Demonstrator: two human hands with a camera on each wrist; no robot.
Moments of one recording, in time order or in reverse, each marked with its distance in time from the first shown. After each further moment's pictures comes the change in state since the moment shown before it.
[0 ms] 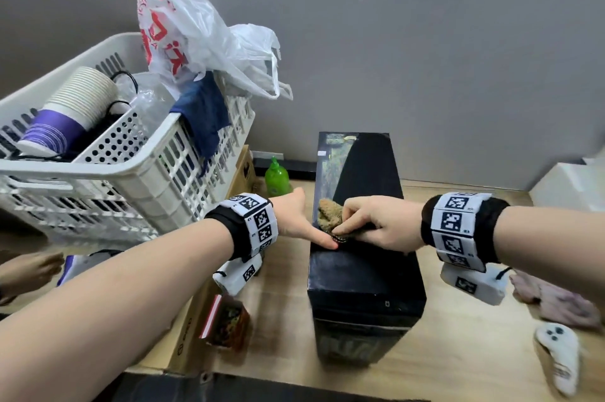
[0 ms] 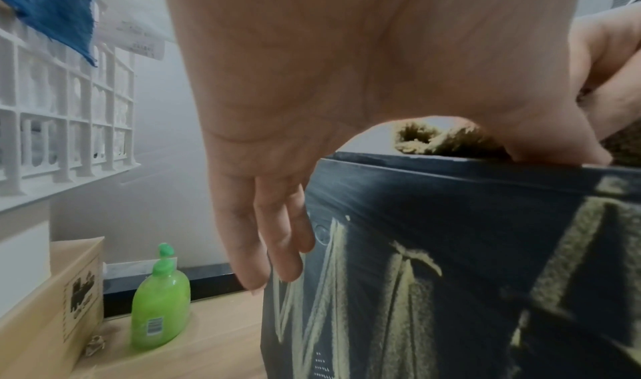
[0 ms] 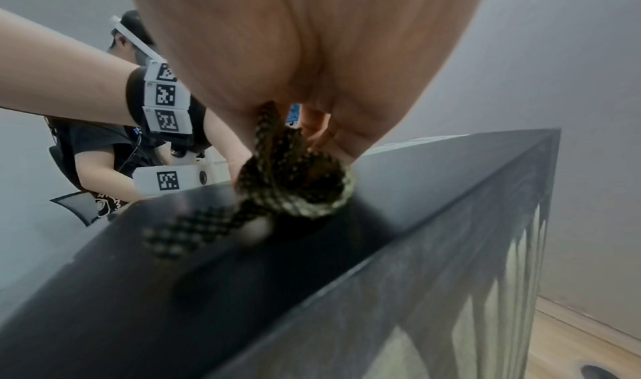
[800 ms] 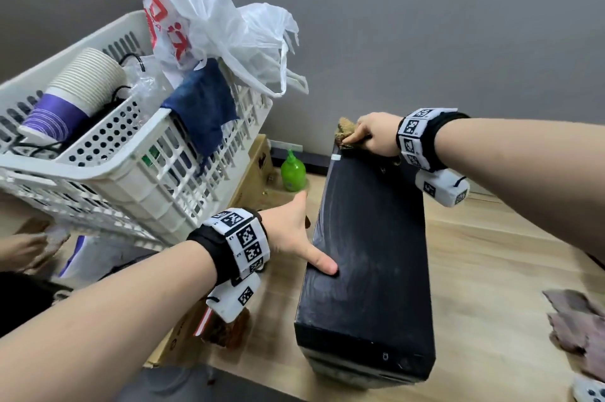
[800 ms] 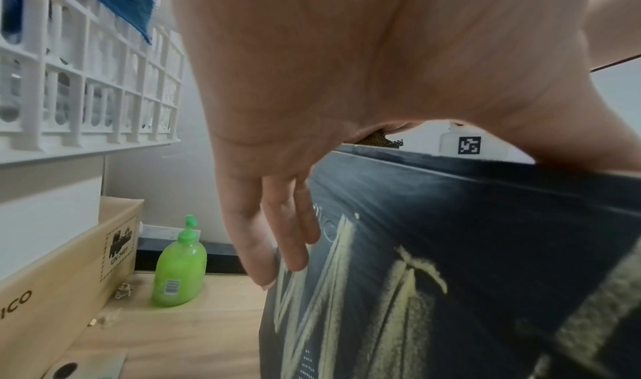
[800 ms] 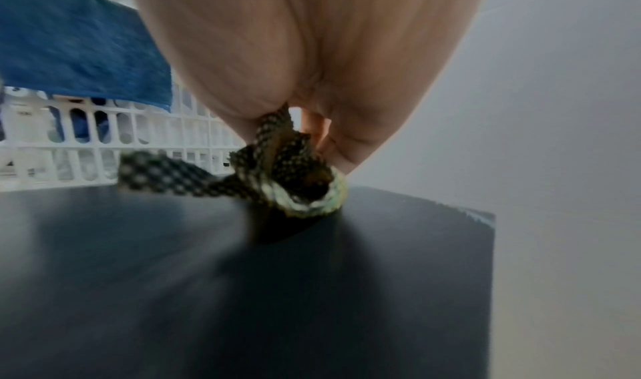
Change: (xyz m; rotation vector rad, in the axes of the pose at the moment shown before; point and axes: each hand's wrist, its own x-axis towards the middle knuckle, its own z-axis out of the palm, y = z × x) left_hand 0.010 -0.005 0.006 -0.325 -0.037 -0.019; right_hand 0.152 0.124 -0.085 -0.205 0.112 0.196
